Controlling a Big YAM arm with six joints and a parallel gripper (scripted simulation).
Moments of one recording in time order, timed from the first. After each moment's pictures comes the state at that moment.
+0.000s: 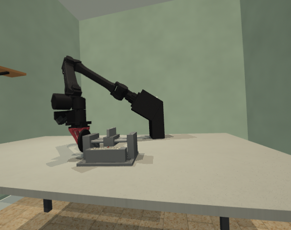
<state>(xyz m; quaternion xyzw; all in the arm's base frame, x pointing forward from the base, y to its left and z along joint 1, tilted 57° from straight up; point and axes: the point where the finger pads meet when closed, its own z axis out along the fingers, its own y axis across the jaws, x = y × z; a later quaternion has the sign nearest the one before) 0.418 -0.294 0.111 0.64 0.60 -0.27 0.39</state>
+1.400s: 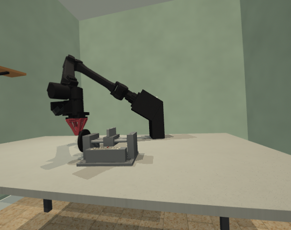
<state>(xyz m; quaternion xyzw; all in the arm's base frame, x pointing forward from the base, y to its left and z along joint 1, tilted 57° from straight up) 0.427 -0.260 0.136 0.65 0.59 -0.28 0.38</state>
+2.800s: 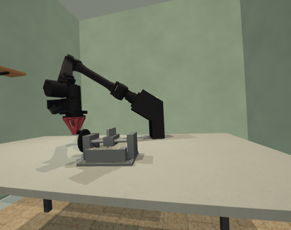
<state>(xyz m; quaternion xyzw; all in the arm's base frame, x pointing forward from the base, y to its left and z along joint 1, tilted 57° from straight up) 0.443 -0.255 0.142 0.65 0.59 -0.29 0.38</state>
